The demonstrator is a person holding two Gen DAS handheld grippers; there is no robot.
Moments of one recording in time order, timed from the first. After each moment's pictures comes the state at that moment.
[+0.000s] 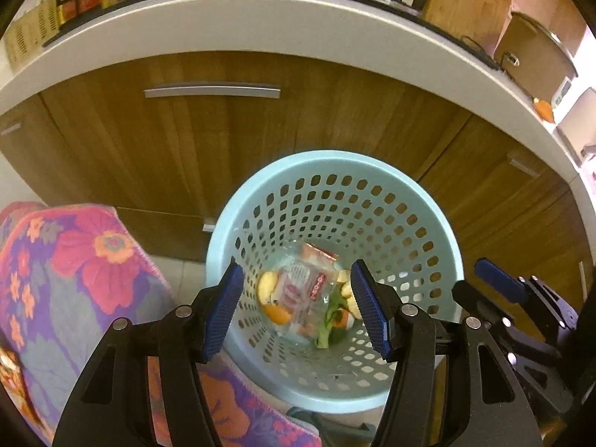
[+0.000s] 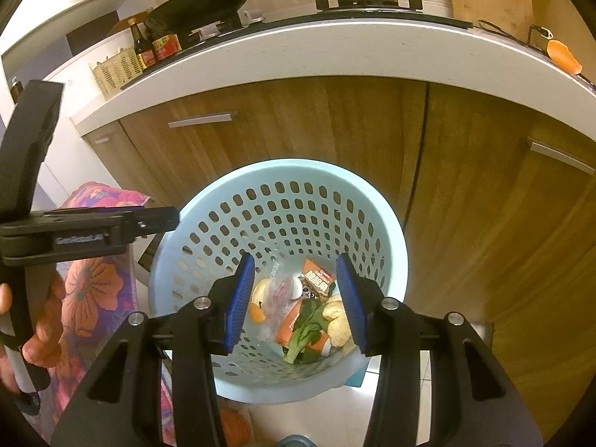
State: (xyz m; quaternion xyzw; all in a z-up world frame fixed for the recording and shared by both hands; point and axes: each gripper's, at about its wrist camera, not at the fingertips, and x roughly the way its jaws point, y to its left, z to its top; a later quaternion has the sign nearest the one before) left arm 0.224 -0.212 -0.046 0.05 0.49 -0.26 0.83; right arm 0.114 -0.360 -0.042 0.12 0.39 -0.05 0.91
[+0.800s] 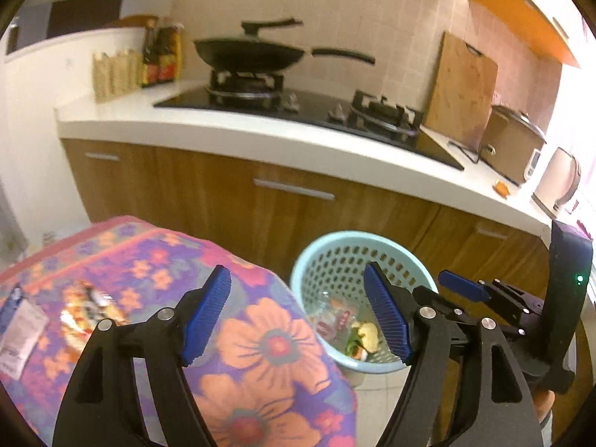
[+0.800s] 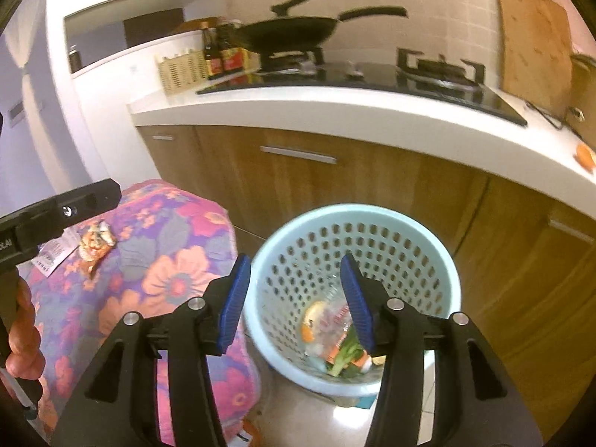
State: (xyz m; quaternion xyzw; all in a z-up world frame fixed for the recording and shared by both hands) left arm 0.125 -0.077 0.059 -0.02 0.31 -0.22 0.92; right arm 0.093 -0.257 0.025 0.05 0.34 0.02 0.94
